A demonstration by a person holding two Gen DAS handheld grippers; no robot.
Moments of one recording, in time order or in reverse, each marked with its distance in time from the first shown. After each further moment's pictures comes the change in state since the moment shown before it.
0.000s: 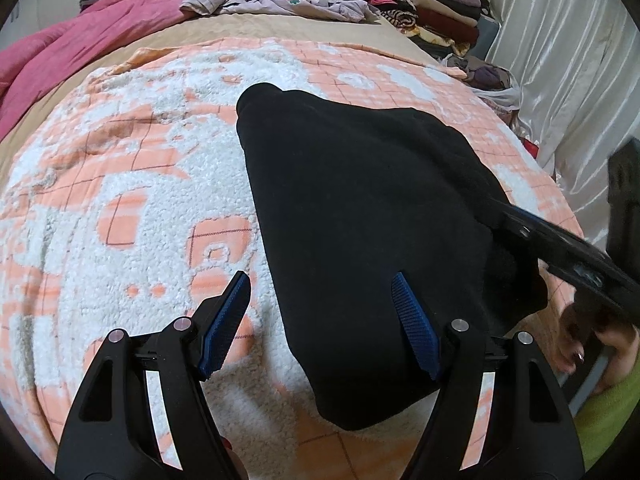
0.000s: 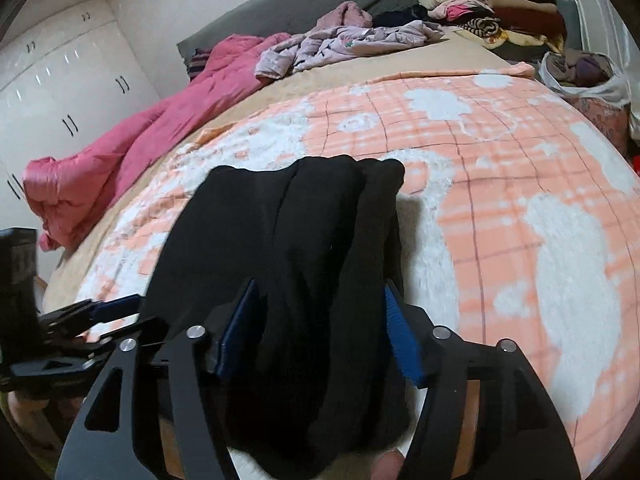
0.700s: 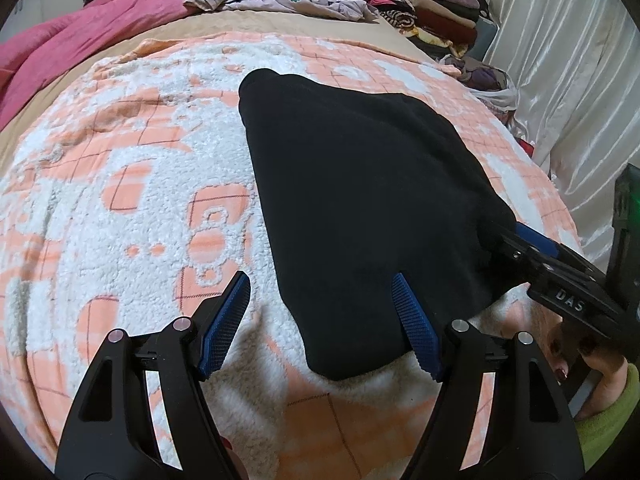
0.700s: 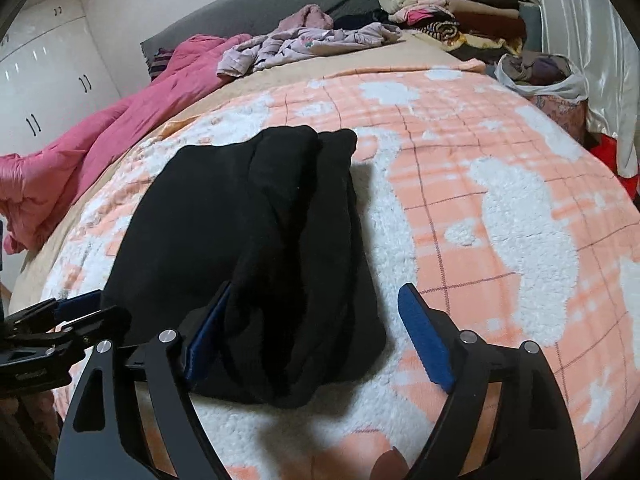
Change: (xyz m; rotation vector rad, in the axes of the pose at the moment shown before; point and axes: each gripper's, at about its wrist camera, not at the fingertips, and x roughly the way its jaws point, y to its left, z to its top) left arm -0.012 -0.003 -0.025 -0.014 -0.002 -0.010; right arm -0.014 0.008 -0.036 0.016 -0.018 -0.190
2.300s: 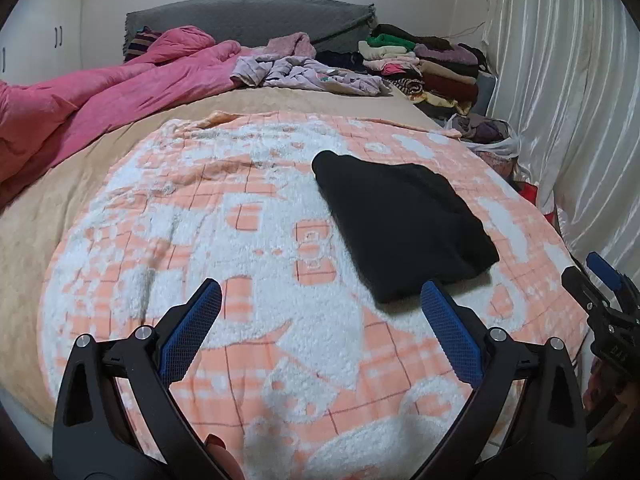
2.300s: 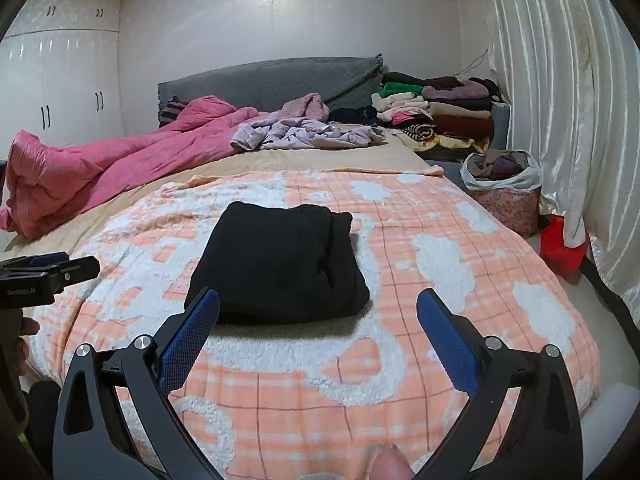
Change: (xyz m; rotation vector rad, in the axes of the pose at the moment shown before) left arm -0.134 0.035 -0.058 0.020 -0.265 0.090; right arm -0.155 0.067 -0.075 -0.132 -0.333 -0.147
